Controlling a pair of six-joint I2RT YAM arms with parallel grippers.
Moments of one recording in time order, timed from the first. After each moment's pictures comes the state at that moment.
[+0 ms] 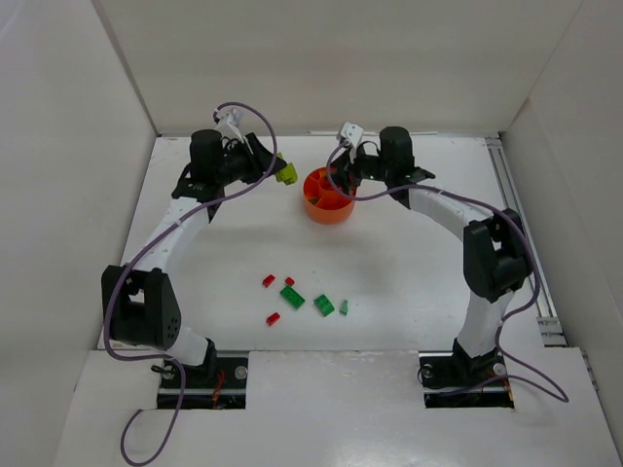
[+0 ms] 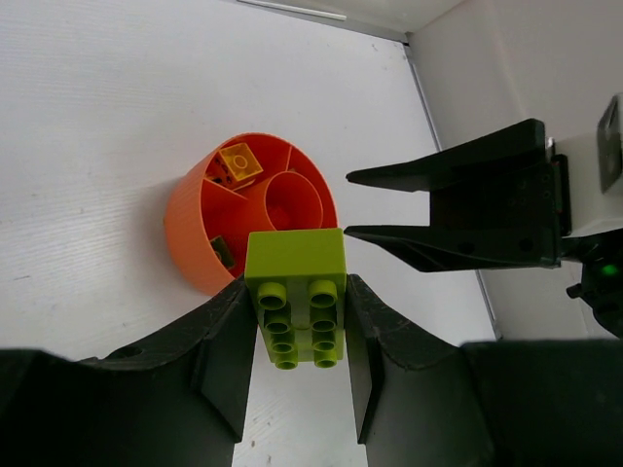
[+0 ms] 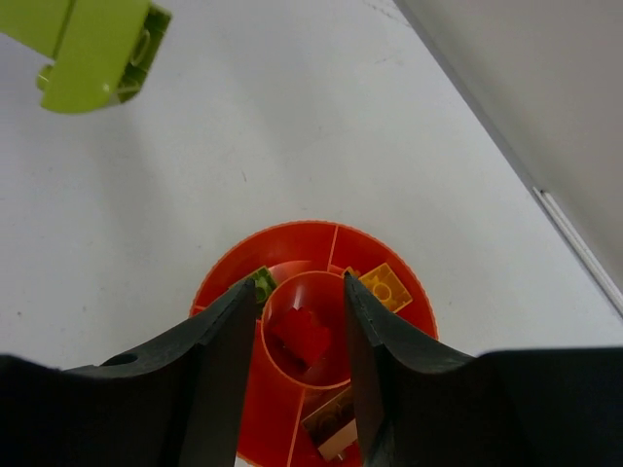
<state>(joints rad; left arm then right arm) -0.18 1.49 1.19 -0.03 0.50 -0.60 0.41 1.89 1.42 0.15 -0.69 -0.35</state>
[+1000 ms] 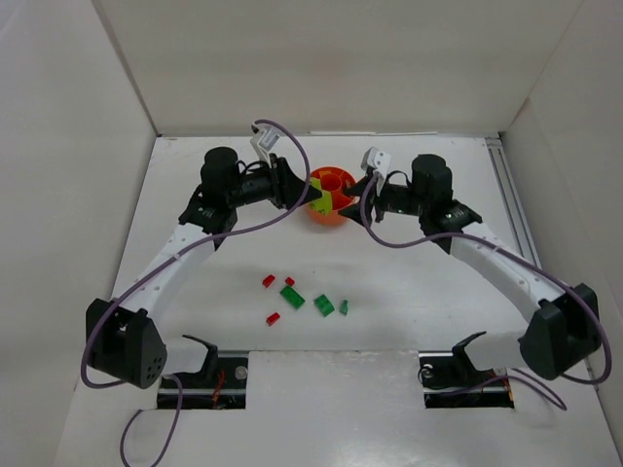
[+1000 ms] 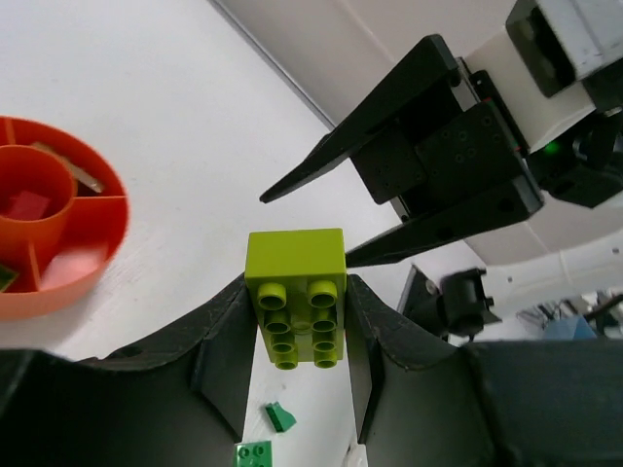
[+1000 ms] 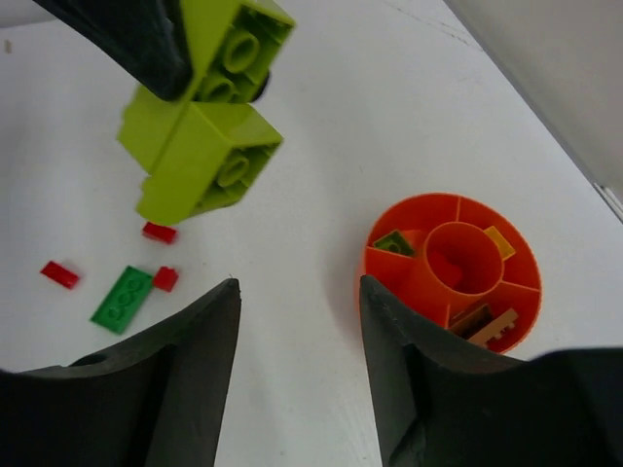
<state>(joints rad) -0.36 1.31 1.08 0.09 0.77 -0.56 0.46 1.39 1.09 0.04 -0.71 -0.26</state>
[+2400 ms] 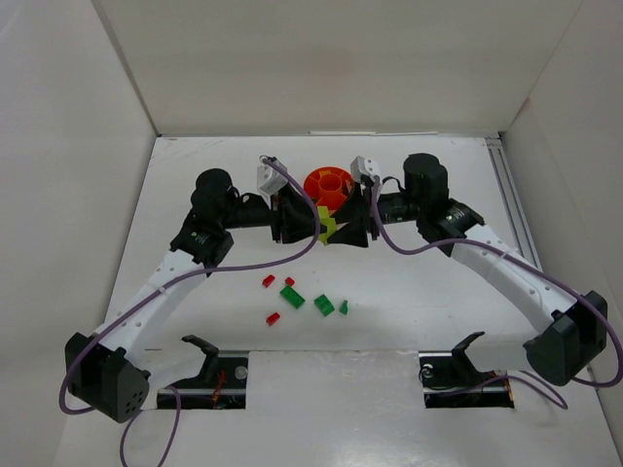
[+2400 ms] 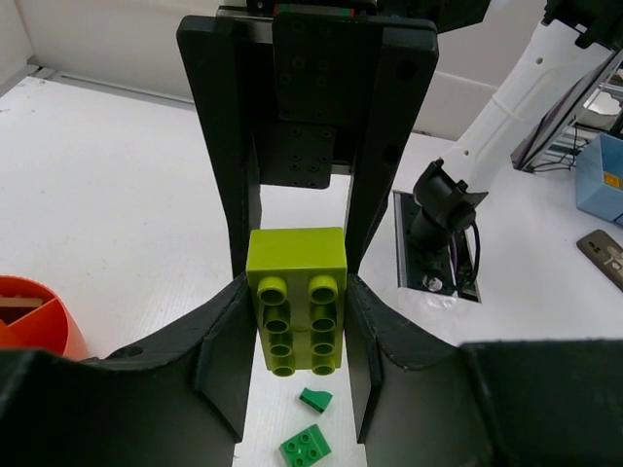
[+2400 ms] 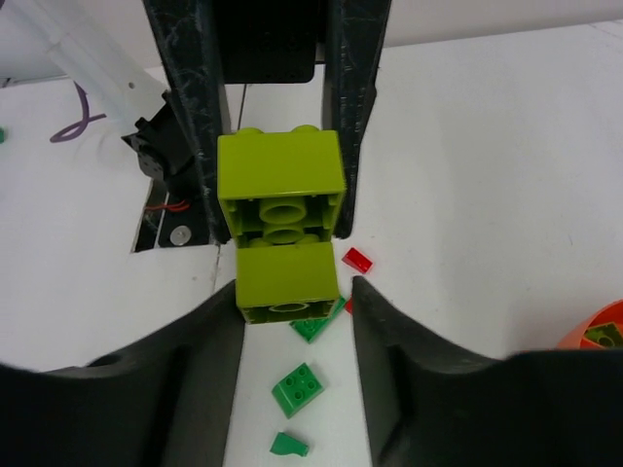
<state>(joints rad) -0.48 1.10 0.96 0.16 1.03 -0.21 0.57 1.30 1.15 -0.12 -0.98 -0.12</state>
